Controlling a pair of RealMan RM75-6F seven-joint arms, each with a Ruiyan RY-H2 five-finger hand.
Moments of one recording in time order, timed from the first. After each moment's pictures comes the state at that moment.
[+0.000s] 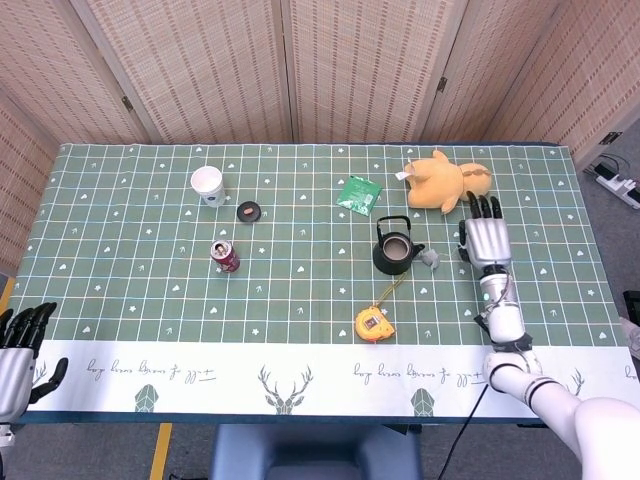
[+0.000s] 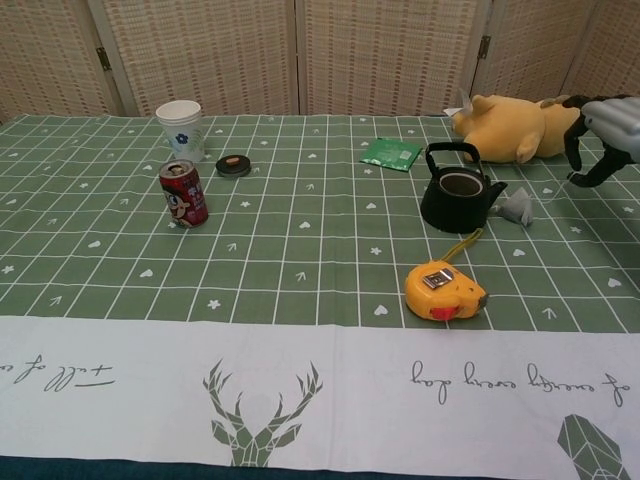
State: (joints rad) left arm -0.05 -1.13 -0.04 -1.61 1.51 1.54 0.09; right arm 0.68 -1.71 0.33 -0.78 -1.14 0.92 -0.24
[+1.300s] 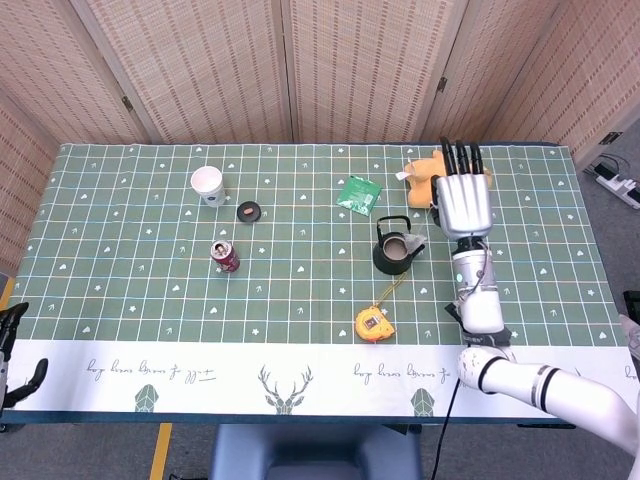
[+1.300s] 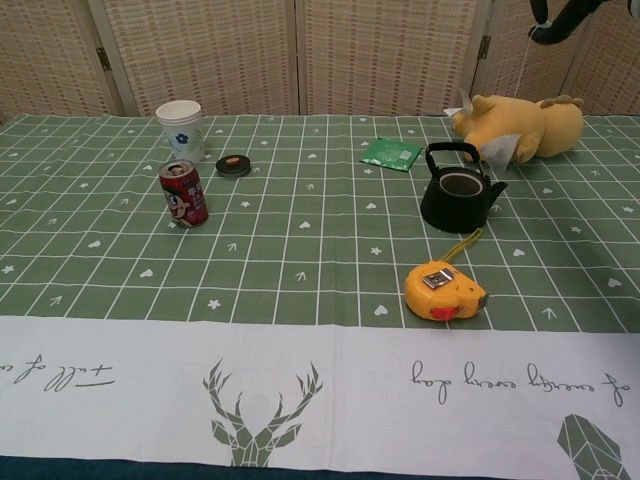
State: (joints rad) left arm -0.02 -1.08 -0.05 -1.61 1.48 1.56 -0.03; right arm 0.80 -1.45 0.44 -1.46 -0.86 1.19 -0.78
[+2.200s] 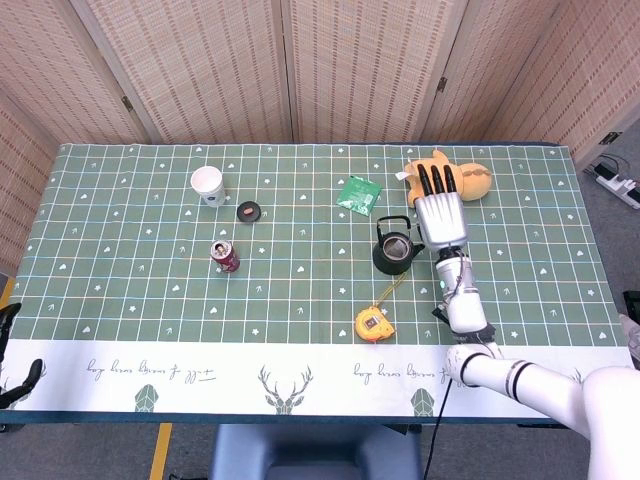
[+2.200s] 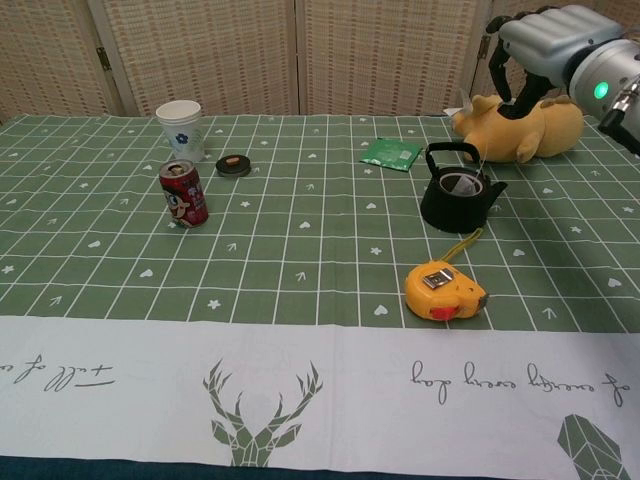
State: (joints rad) left arm -0.01 -1.08 -0.05 -1.61 1.47 1.57 -0.03; right arm 0.84 -1.58 0.28 -1.21 -0.90 1.10 -0.71
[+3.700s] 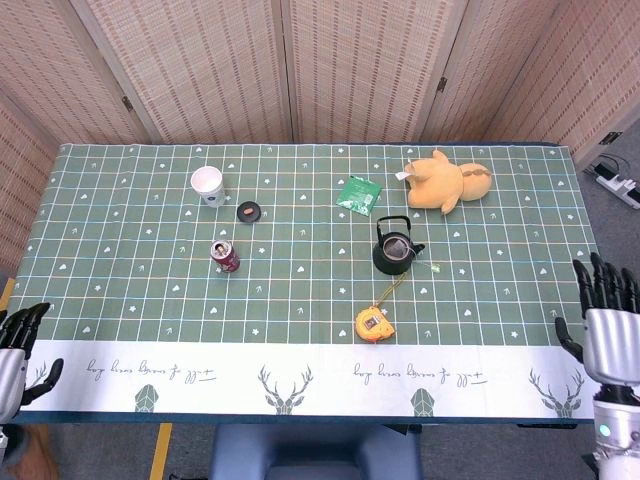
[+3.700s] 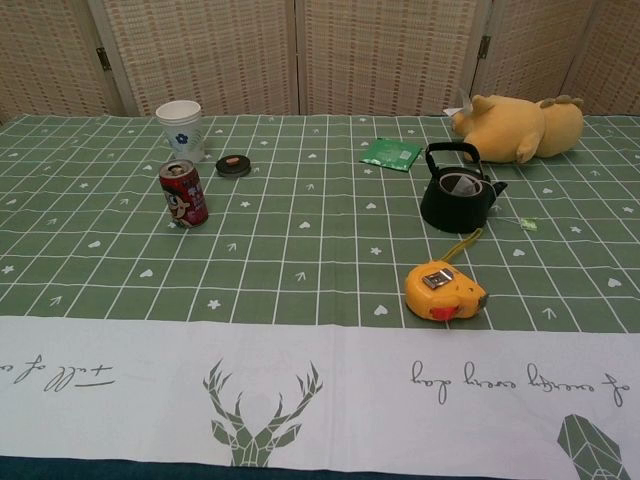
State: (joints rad) left arm -0.04 -1.10 -0.04 -1.62 1.51 1.53 0.04; right arm 0.17 -1.16 -0.01 -1.69 -1.31 1.72 -0.26
